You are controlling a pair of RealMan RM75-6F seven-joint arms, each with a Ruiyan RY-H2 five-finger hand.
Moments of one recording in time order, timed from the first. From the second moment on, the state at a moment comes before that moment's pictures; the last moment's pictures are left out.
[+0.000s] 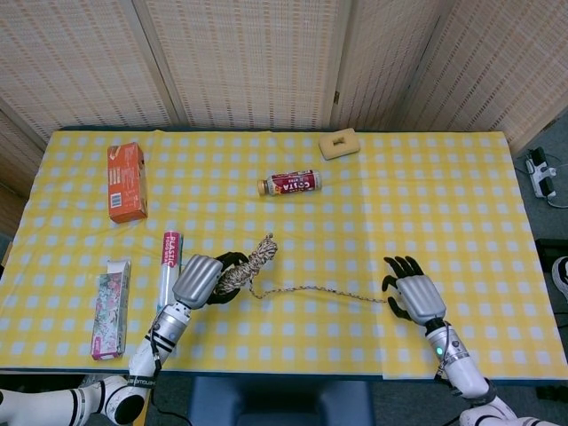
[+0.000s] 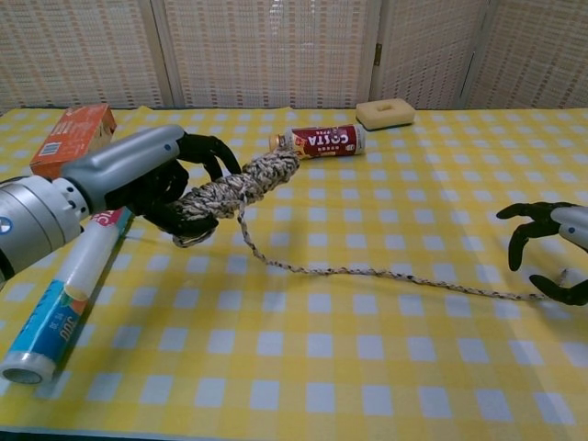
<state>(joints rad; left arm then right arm) -0.64 -1.63 -0.14 -1.55 1.32 1.15 0.19 0.35 -1.48 0.05 -1.41 -1.37 1.05 -0.16</state>
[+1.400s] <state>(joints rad) -0.63 -1.64 -0.15 -1.53 1.31 1.12 0.19 0.34 -1.60 0.03 -1.26 -1.37 1.10 -0.13</state>
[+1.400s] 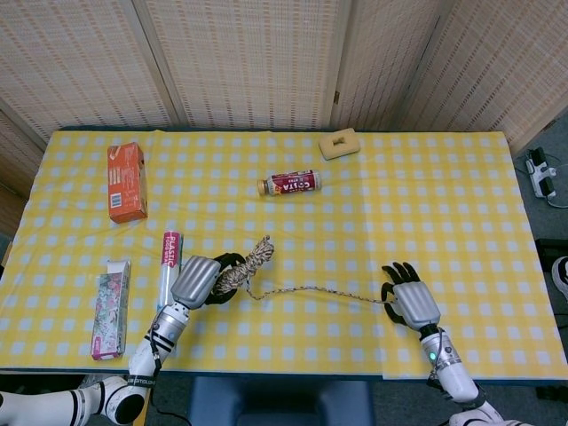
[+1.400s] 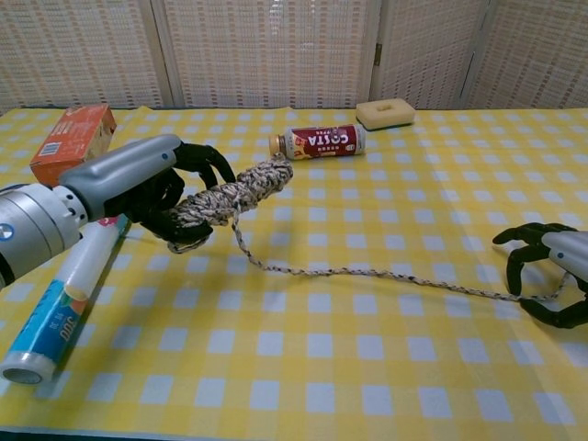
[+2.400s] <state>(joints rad) -0.63 -1.53 -0.18 -1.72 1.41 1.14 0.03 0.35 -1.52 0.11 -1.39 -1.37 1.14 -0.07</state>
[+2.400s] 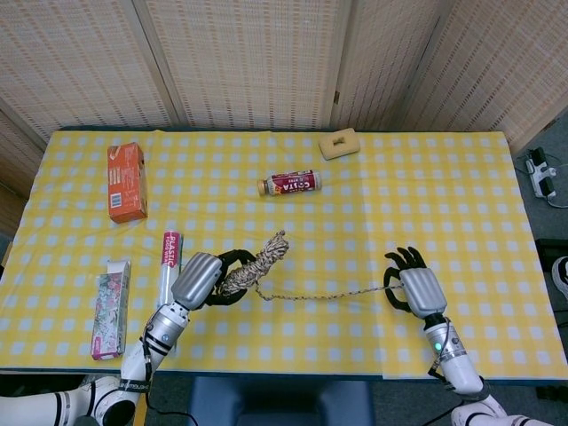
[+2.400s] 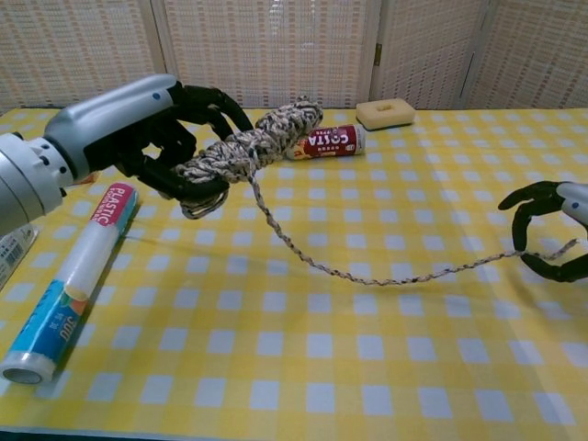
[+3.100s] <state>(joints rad) -0.73 -1.52 -0.15 -1.84 1.55 1.04 0.06 0.59 -1.46 0.38 -1.70 -1.18 1.04 -0.08</state>
